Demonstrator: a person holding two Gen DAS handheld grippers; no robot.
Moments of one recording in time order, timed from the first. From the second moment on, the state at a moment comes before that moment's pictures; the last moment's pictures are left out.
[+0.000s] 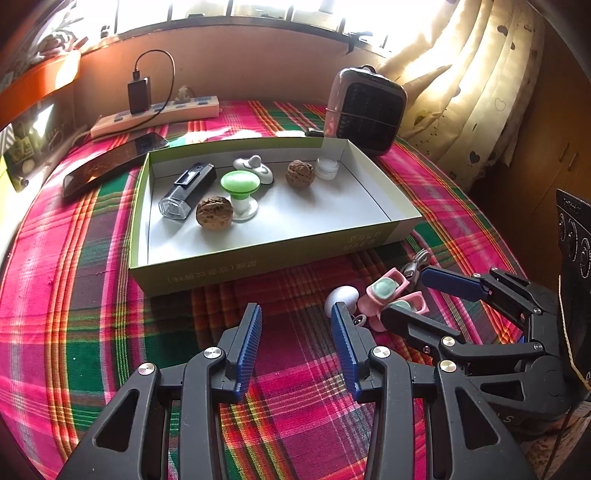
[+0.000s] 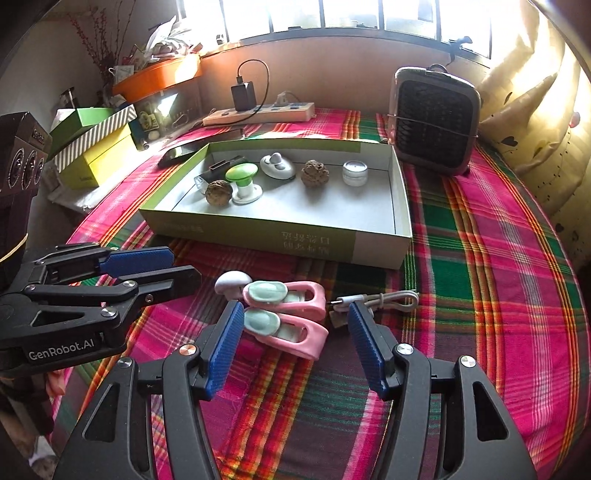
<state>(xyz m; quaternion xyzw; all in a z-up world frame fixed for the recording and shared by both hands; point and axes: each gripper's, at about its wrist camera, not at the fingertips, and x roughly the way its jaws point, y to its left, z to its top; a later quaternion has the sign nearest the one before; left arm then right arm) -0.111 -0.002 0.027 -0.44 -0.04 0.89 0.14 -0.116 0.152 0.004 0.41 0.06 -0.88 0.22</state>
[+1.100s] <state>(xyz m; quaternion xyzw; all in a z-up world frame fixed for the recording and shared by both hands) -0.126 -0.005 0.024 -0.44 -0.06 0.88 0.17 -0.108 0.141 -0.005 0.43 0.08 -0.86 0.27</state>
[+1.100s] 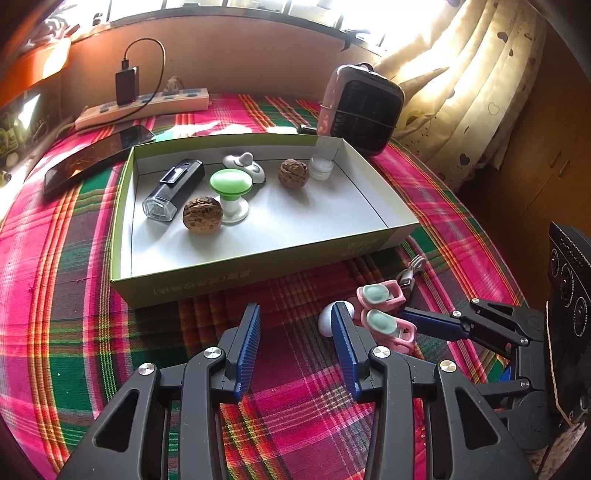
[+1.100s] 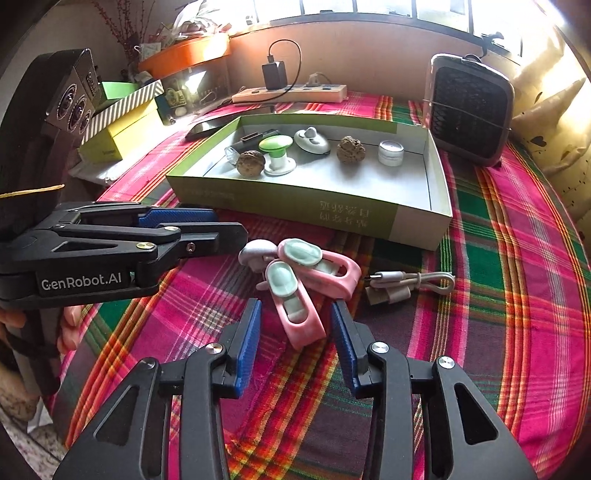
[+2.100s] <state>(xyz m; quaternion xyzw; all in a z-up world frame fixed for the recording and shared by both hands) -0.132 0.032 0.016 -0.46 -0.03 0.87 0.20 -0.112 0.175 -0.002 0.42 0.06 -0.88 0.22</state>
